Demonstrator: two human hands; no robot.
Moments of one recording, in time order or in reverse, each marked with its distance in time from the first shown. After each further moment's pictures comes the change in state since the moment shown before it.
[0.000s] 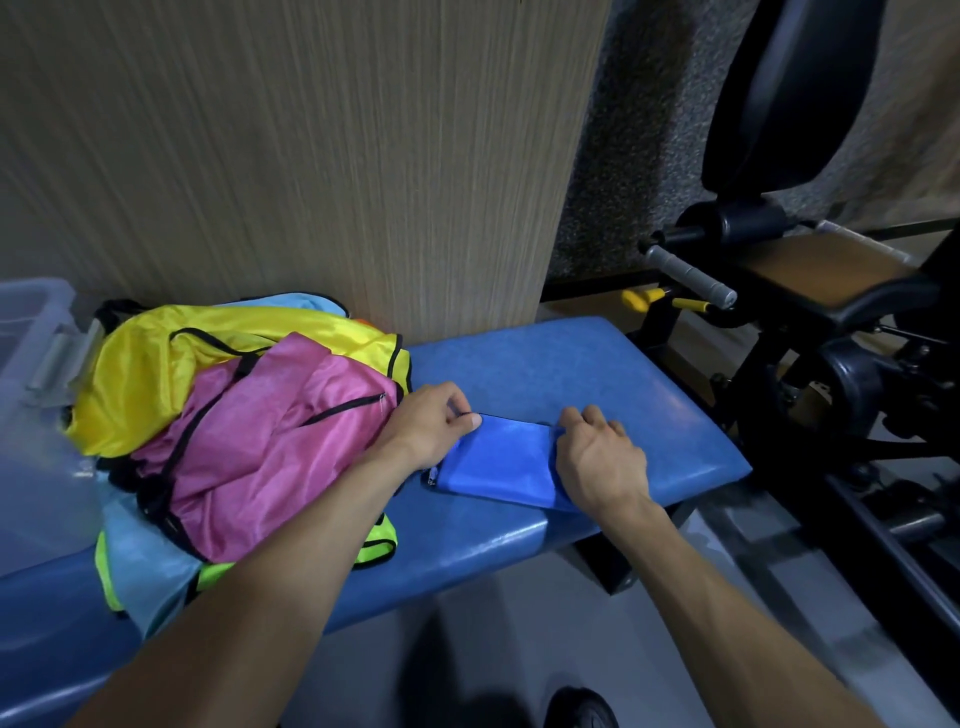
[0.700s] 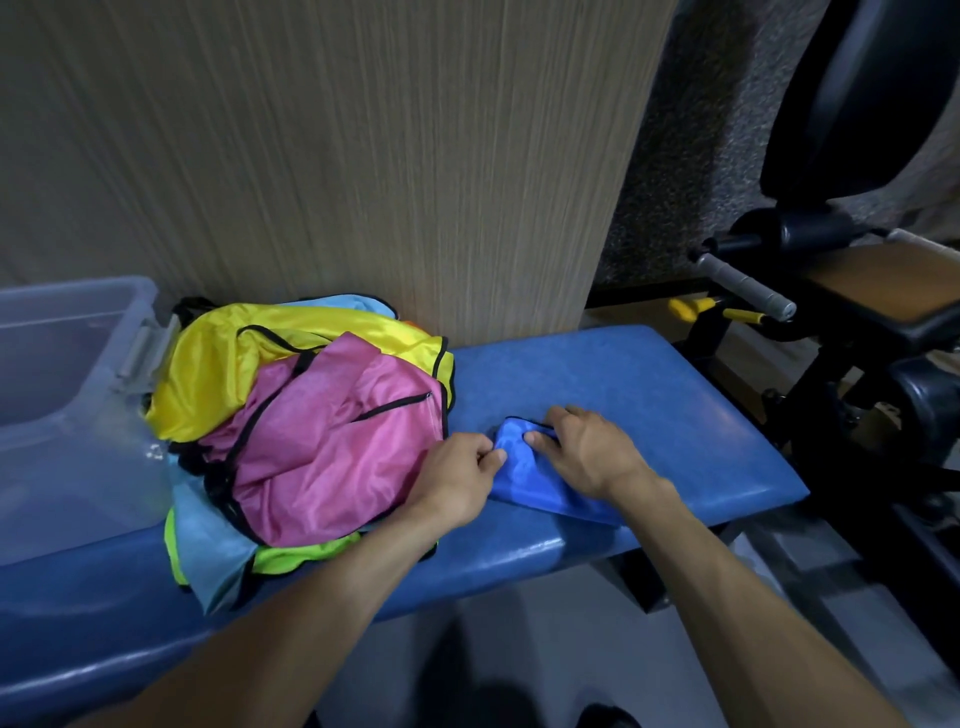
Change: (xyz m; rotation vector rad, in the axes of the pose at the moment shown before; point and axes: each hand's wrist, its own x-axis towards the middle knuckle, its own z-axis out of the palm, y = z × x) left_hand -0.054 -0.004 0.010 -0.063 0.031 -0.121; right_hand 0.029 -0.035 0.002 0.073 -0.176 -0.296
